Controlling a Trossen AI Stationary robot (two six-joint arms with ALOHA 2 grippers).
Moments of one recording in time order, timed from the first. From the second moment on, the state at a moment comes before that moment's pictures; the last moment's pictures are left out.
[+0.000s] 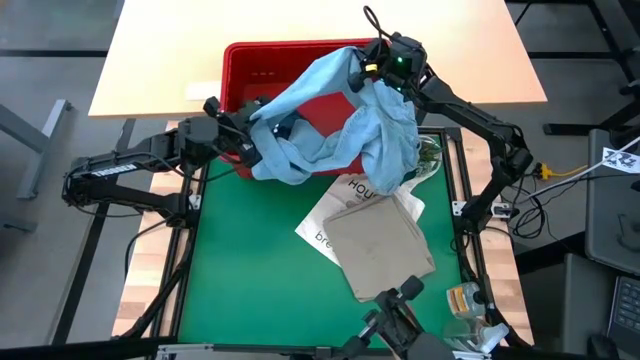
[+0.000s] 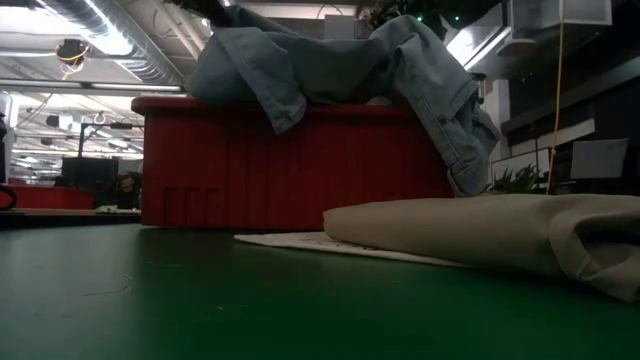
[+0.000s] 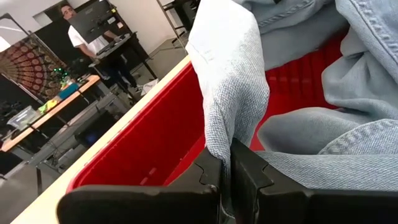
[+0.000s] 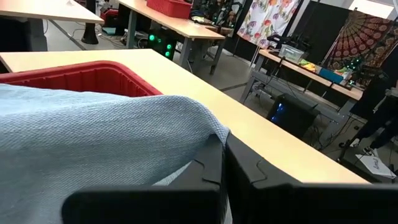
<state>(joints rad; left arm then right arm) 0.22 0.97 1.12 -0.49 -0.70 0.24 -0.71 1.69 1.62 -0.06 0.12 -0.28</state>
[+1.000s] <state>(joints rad) 0.22 0.97 1.12 -0.49 -0.70 0.24 -0.65 1.62 2.12 -1.03 0.22 -0.26</state>
